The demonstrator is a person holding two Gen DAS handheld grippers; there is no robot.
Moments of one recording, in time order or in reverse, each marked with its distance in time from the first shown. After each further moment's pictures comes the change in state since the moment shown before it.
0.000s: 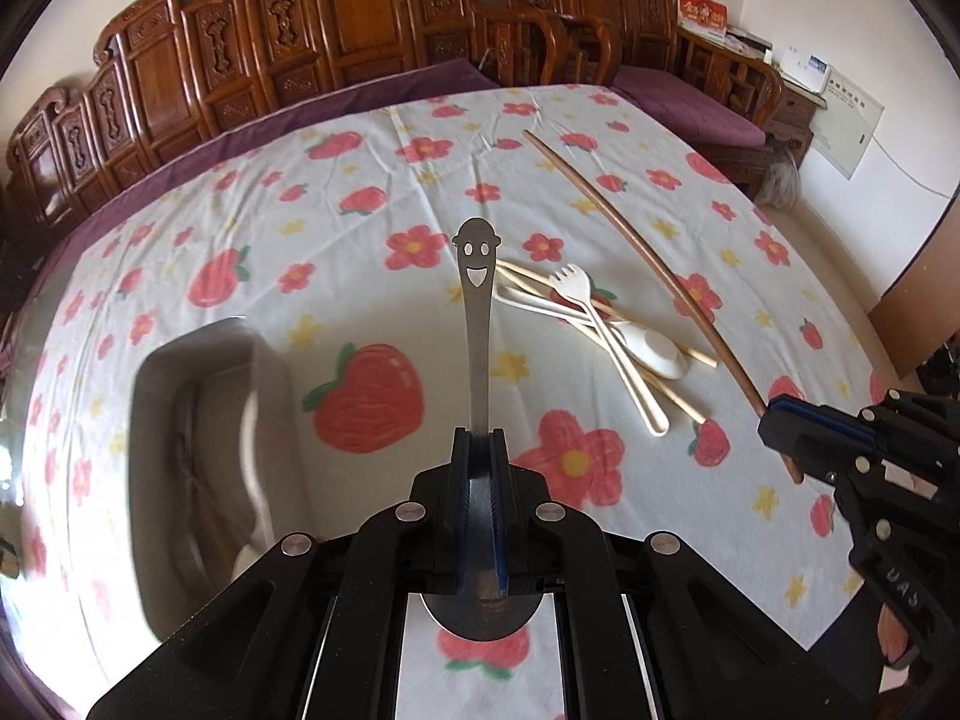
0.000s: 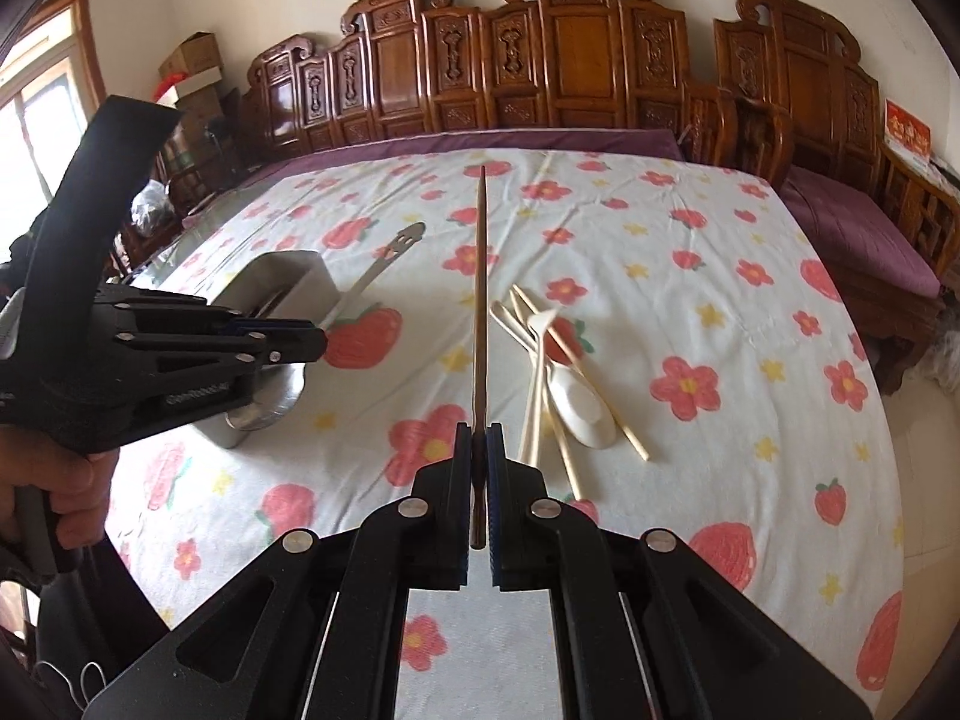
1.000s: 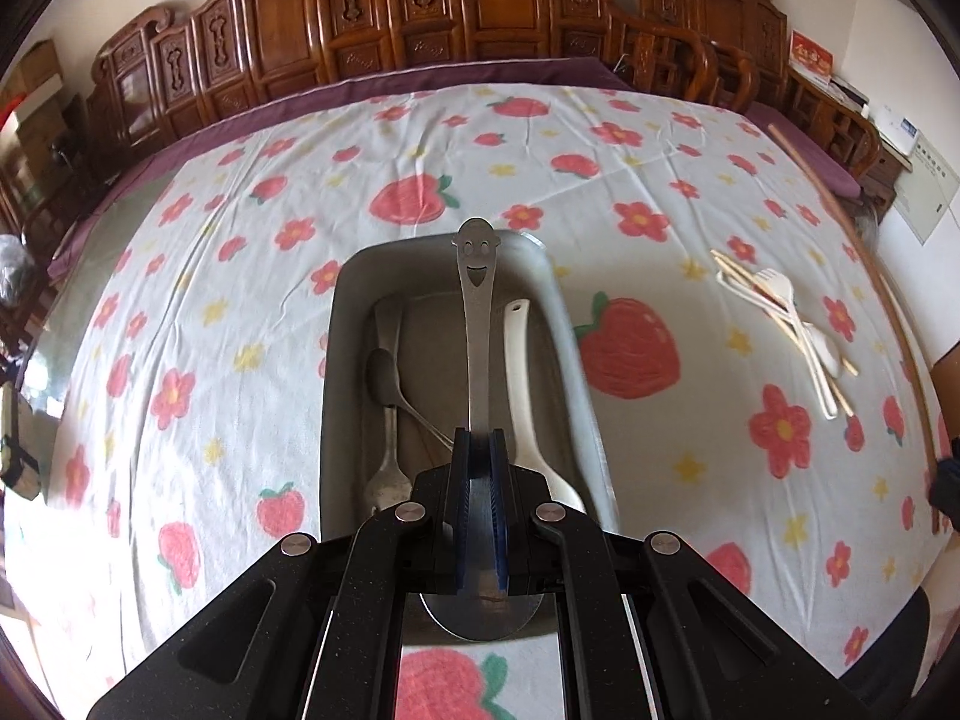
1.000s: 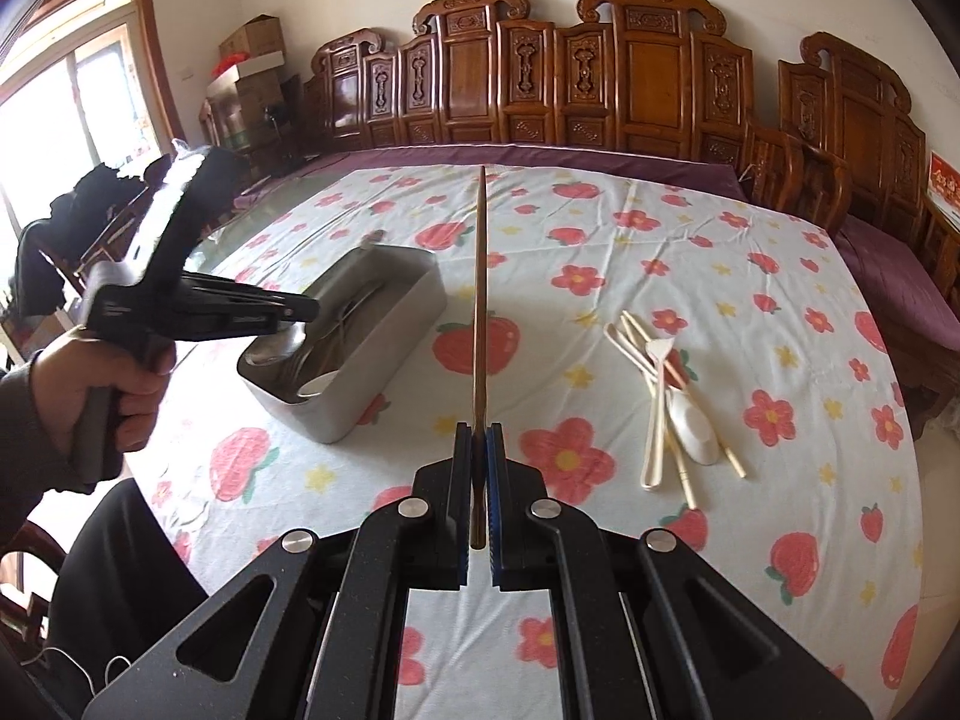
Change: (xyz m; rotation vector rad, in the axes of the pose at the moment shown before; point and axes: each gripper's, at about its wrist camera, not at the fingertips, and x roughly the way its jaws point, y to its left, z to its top) left arm 0.002 0.139 -0.044 -0.184 0.019 0.120; right arm -0.011 0.087 -0.003 -0.116 -0.014 0.060
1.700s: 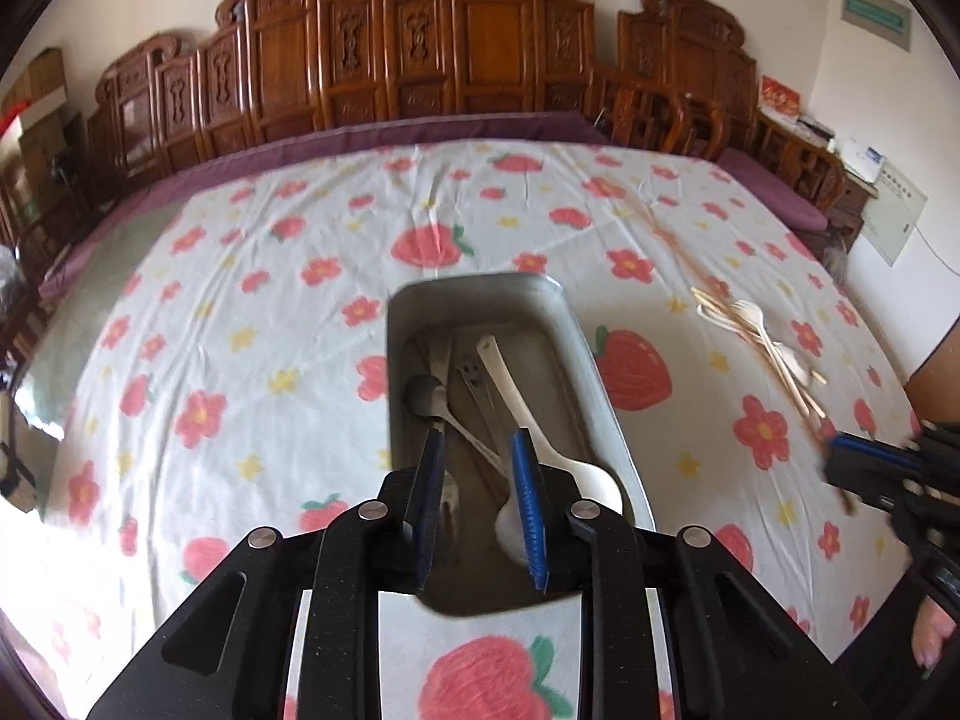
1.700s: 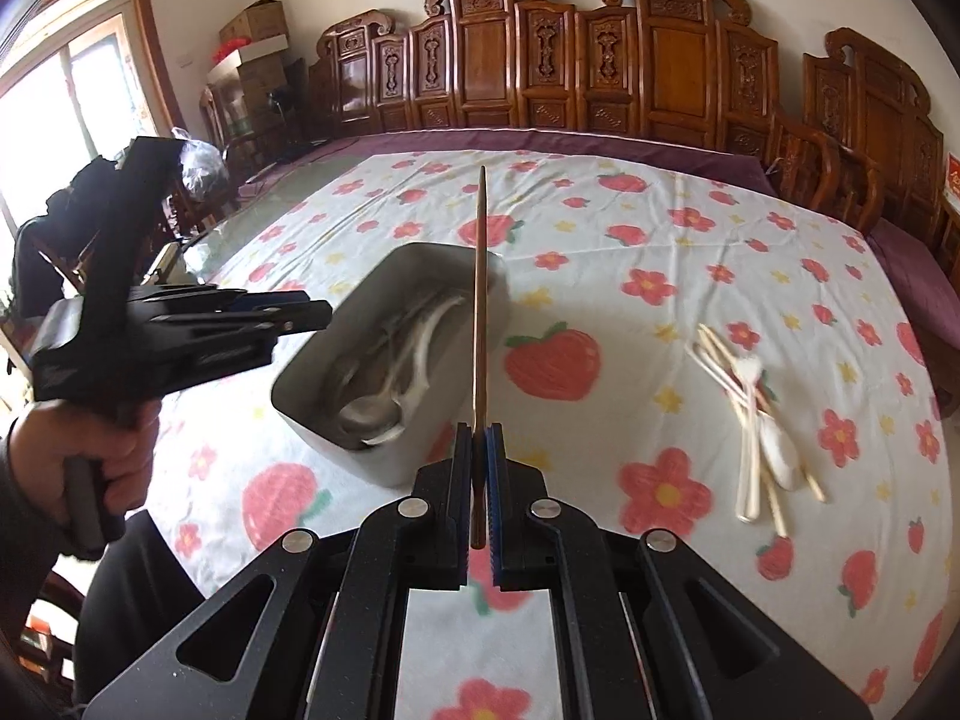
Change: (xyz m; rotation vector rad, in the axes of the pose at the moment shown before) left arm -0.045 0.036 -0.024 0.020 -0.160 -0.071; right arm 0.050 0.060 0.035 0.013 0.043 0.019
